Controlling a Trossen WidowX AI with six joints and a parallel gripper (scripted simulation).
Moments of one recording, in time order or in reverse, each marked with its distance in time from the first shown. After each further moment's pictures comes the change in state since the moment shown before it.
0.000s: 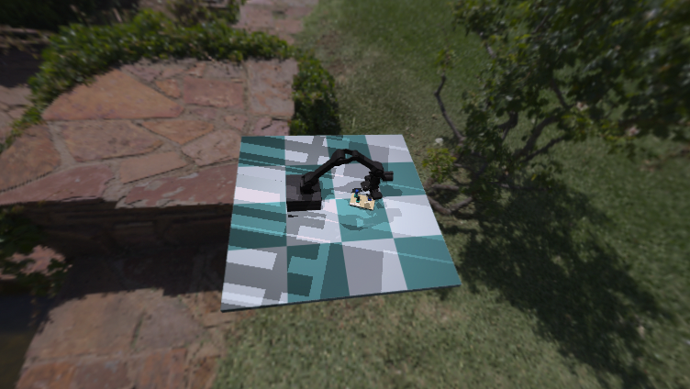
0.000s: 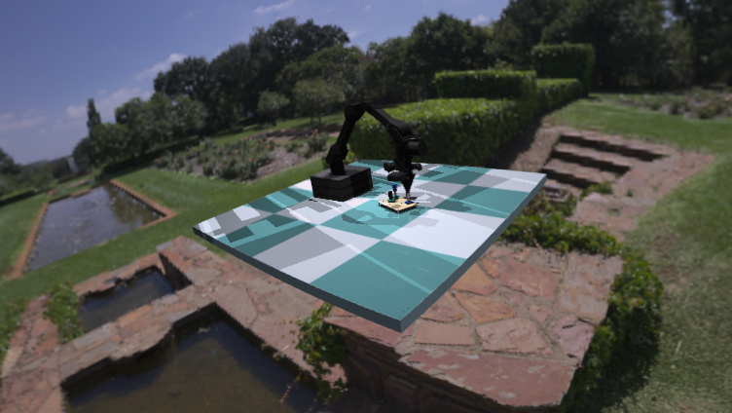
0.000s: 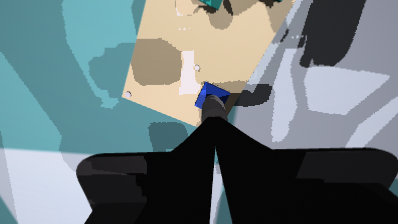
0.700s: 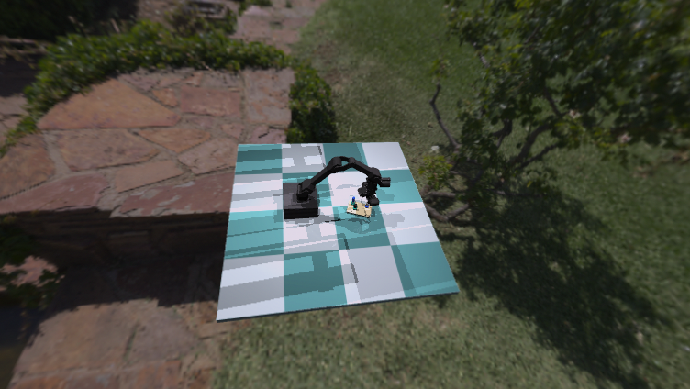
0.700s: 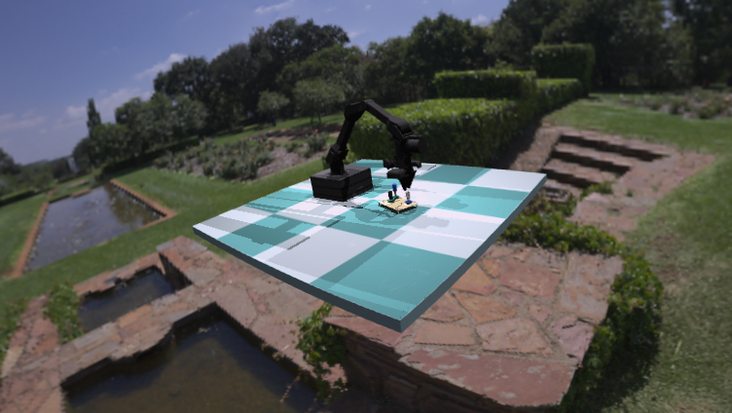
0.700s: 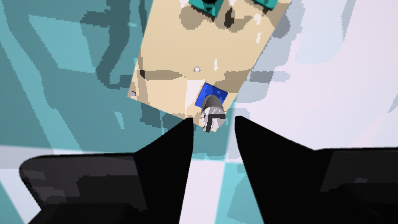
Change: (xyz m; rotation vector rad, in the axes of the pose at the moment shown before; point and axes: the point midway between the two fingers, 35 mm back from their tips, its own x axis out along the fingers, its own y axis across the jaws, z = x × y) arm -0.015 0.000 0.001 0.000 -0.008 -0.001
